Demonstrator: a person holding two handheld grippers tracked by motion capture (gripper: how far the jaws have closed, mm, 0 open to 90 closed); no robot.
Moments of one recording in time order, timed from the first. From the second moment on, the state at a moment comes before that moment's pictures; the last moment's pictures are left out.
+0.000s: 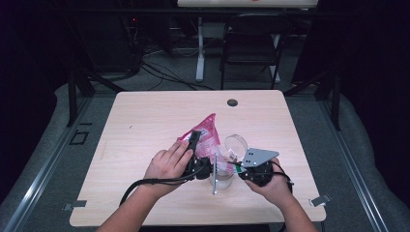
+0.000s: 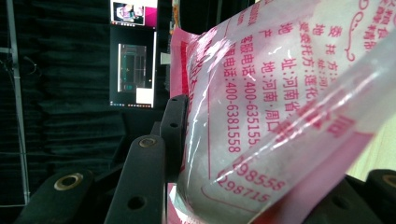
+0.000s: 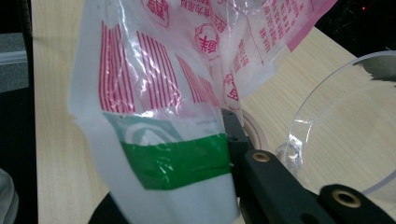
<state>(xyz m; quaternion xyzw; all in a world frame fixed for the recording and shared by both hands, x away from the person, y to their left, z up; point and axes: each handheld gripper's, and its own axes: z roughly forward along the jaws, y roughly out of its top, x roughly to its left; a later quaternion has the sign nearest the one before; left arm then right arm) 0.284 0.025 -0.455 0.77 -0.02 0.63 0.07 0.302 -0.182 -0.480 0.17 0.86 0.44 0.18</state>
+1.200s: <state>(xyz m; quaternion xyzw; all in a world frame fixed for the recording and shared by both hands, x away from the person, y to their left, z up) 0.279 0.019 -0.452 0.77 -0.03 0.63 0.08 0.305 -0.191 -0.481 0.19 0.86 0.45 0.17</state>
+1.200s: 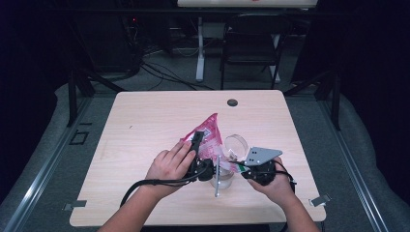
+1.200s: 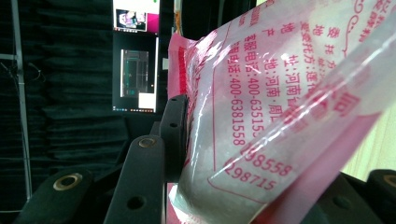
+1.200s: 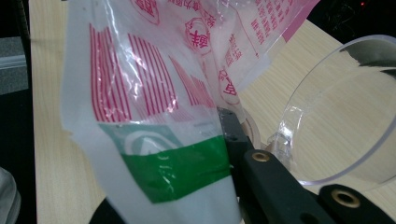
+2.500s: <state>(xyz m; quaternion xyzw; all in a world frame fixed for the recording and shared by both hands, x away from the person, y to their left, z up) 0.281 0.018 -0.453 0.77 -0.02 0.63 0.07 0.304 -0.190 -0.480 0.18 0.85 0.46 0.17</state>
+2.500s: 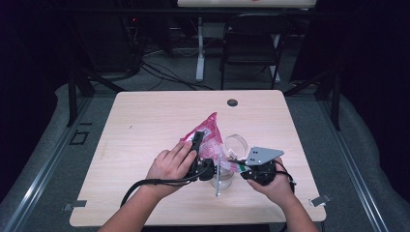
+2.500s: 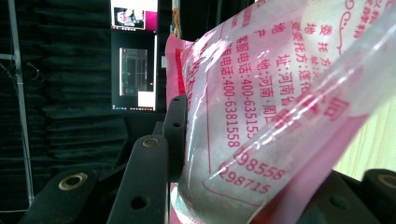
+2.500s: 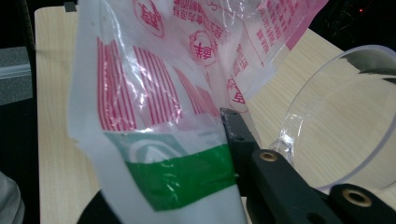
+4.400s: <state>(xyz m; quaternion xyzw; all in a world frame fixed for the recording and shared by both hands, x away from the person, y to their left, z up) 0.277 0.023 -0.452 0.77 -0.03 0.64 0.06 0.300 -0.186 -0.477 0.17 0.86 0.46 0.16</state>
